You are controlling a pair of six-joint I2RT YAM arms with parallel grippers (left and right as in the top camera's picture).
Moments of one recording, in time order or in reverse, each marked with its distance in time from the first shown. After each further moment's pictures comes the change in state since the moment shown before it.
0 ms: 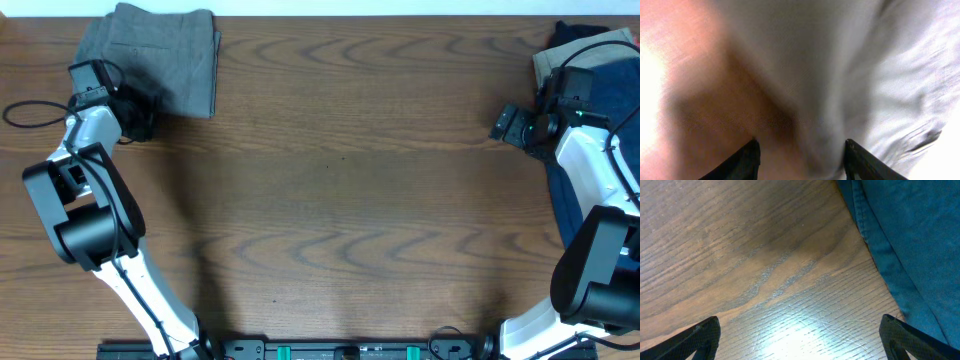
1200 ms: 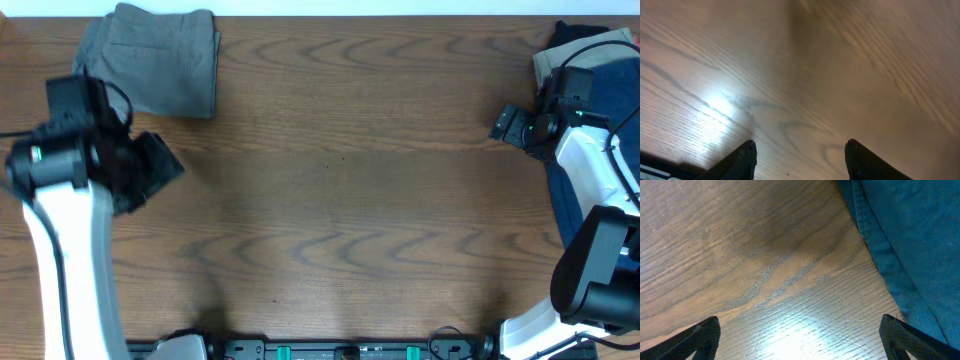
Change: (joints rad) left arm -0.206 -0.901 -0.066 -1.008 -0.169 0.430; right arm 0.000 0.000 0.000 0.000 0.000 0.000
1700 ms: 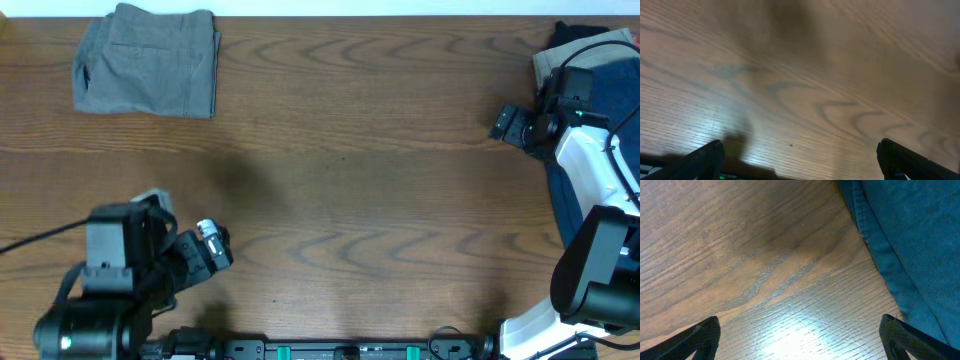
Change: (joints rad) left arm -0.214 -0.528 -0.337 0.002 0.002 -0.038; right arm 0.000 0.000 0.000 0.000 0.000 0.000
